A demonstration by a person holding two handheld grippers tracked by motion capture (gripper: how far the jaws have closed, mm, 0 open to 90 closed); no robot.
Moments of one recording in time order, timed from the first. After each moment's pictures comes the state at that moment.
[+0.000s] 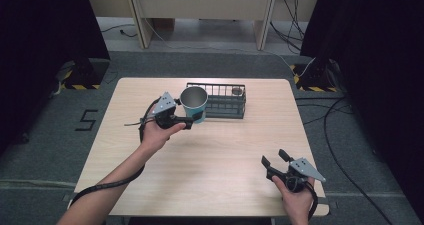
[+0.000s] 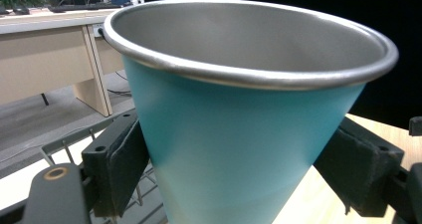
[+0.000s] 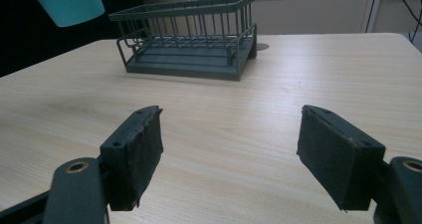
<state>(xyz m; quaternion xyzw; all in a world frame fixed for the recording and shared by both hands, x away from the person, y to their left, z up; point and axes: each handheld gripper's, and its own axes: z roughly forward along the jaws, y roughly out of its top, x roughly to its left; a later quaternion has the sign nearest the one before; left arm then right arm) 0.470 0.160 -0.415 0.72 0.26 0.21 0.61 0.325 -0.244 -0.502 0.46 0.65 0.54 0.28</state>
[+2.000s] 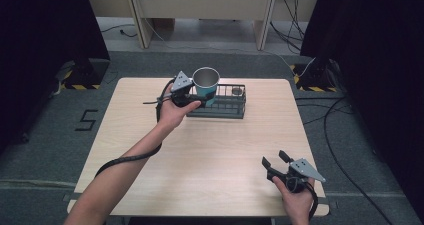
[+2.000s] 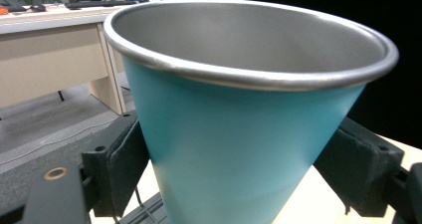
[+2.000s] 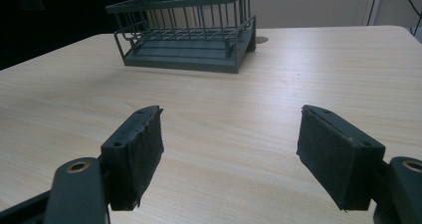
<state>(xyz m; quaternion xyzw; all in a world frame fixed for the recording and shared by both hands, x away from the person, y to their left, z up) 0.534 0.121 -0.397 0.72 0.29 0.23 0.59 0.325 -0.247 -0.508 0.46 0.65 0.53 0.28</state>
